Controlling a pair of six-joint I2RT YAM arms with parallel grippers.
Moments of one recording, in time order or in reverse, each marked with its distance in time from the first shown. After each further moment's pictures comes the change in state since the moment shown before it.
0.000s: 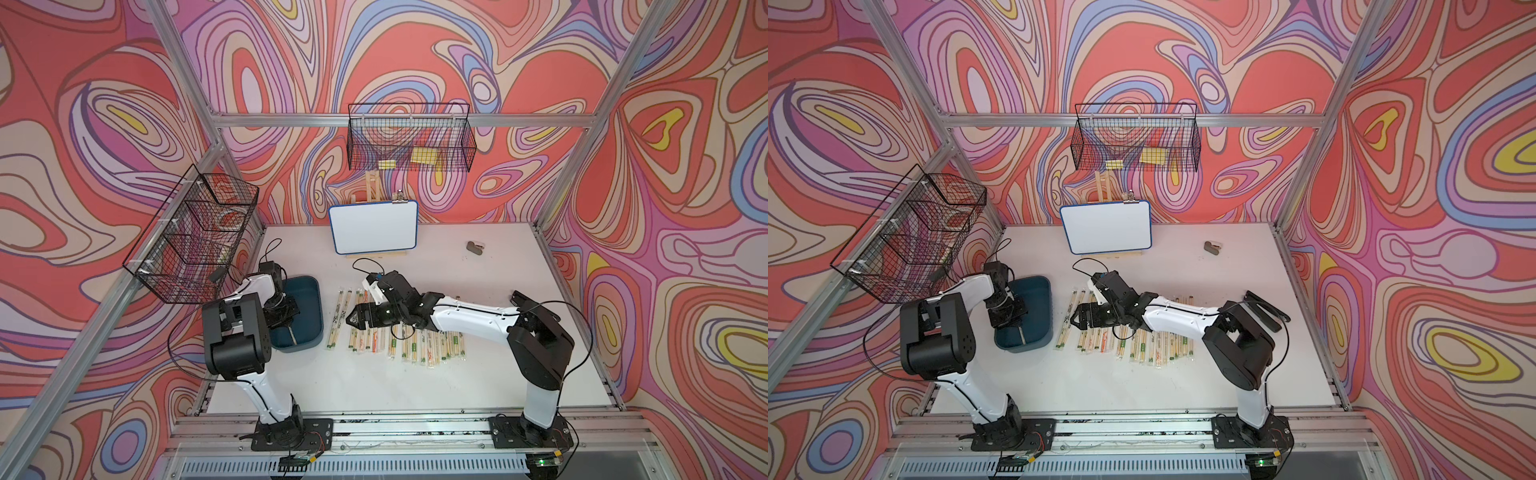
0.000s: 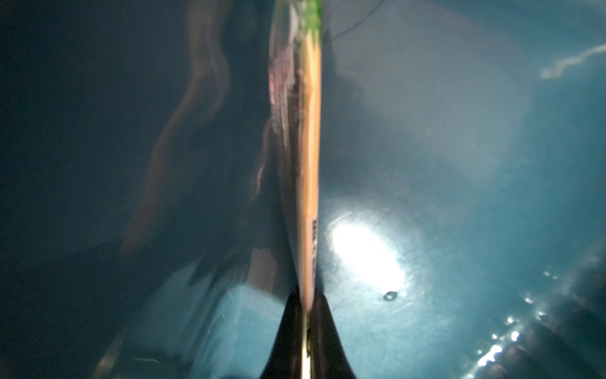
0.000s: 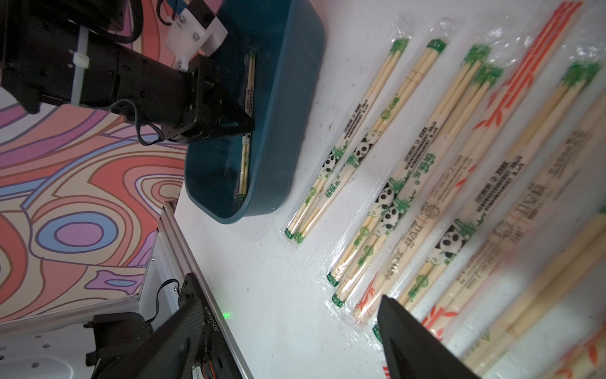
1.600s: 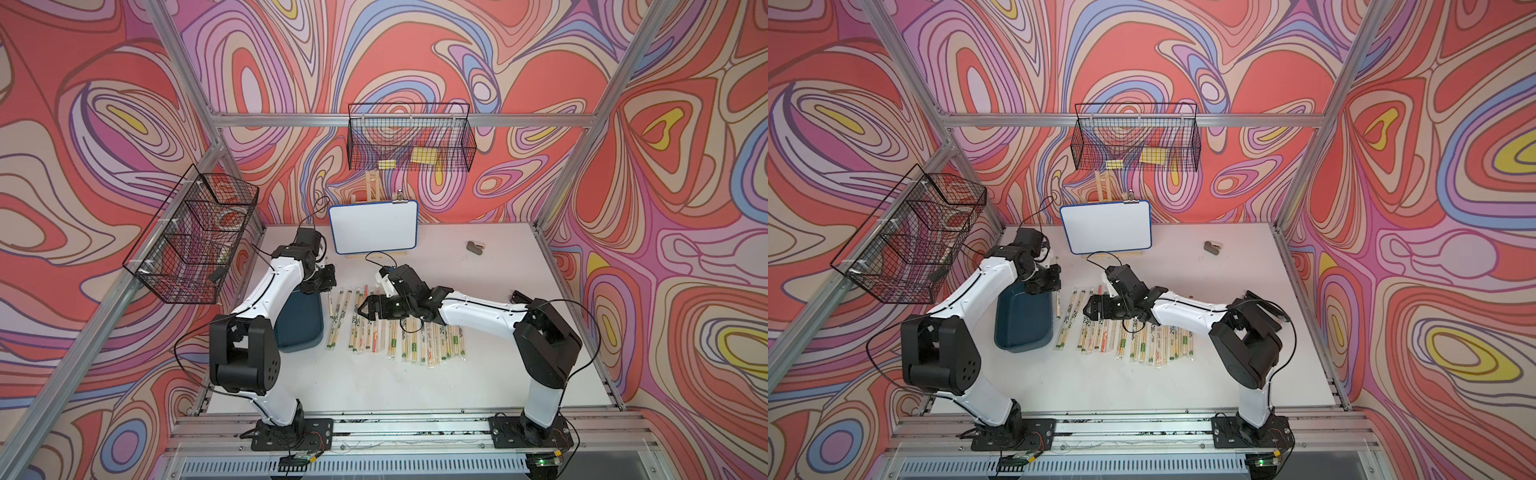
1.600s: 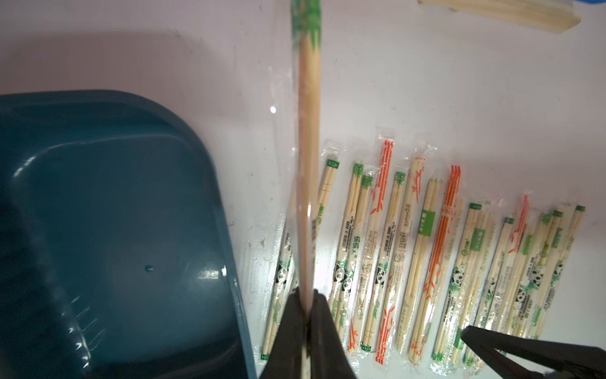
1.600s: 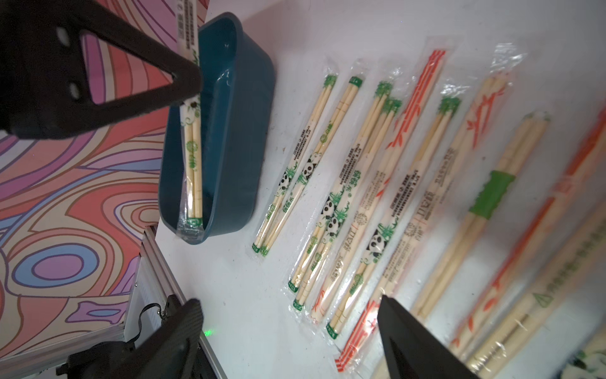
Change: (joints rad) left arm -0.371 -0.123 0.256 -0.098 0.142 -0.005; right arm -0.077 -0.037 -0.037 -0.033 0.037 -0.003
